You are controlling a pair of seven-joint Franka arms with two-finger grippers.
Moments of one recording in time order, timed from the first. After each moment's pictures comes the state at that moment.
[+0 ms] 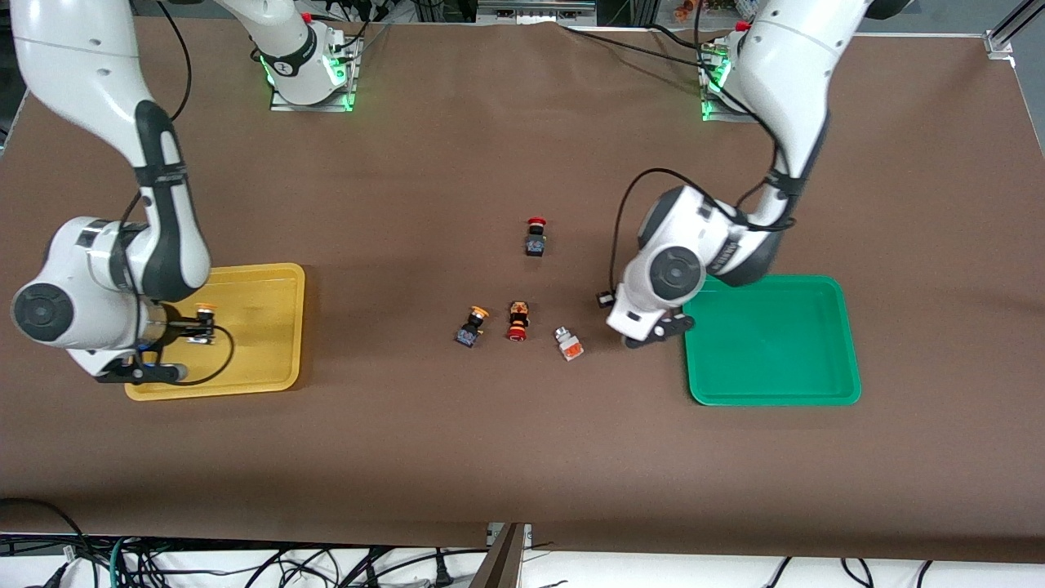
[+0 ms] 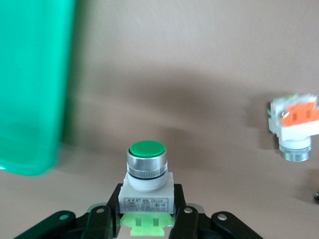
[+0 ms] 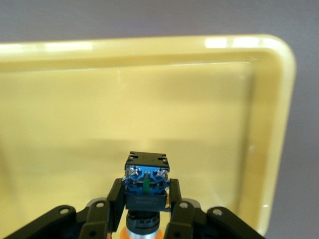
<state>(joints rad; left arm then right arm) -0.33 0.64 -0.11 -1.55 -0.08 1.95 -0.68 0.10 0.66 -0.29 -1.62 0.04 2.10 -0.20</state>
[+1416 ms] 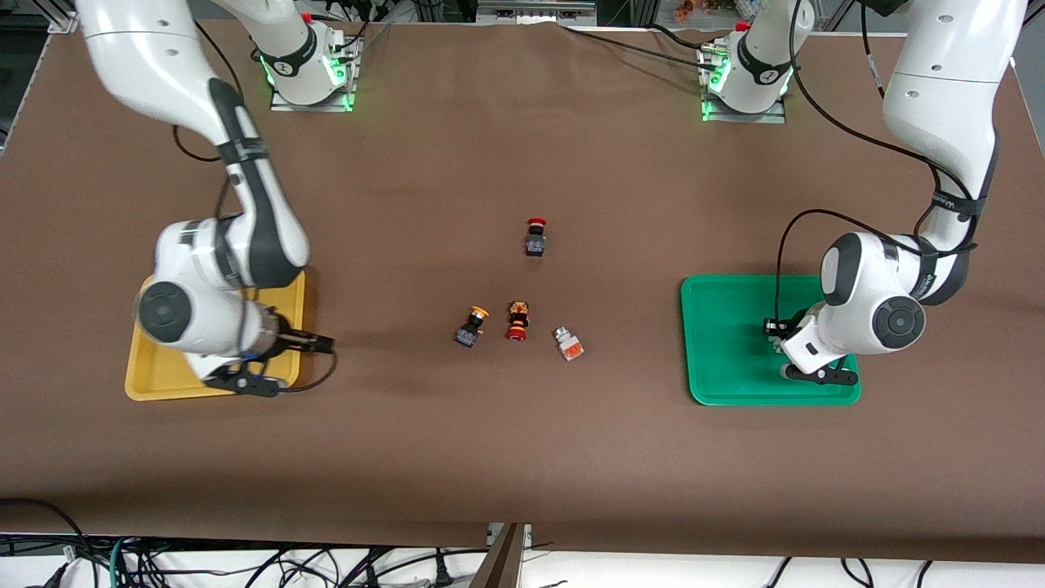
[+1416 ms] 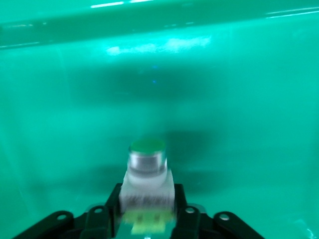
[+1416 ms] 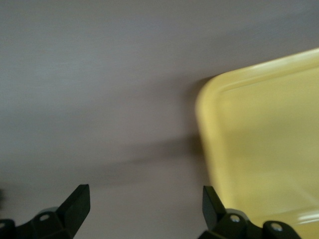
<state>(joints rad) 0.09 0.64 -0.12 -1.73 0.08 2.15 0.03 0.32 0.64 -0.10 -1.51 0.12 2.08 0.40</state>
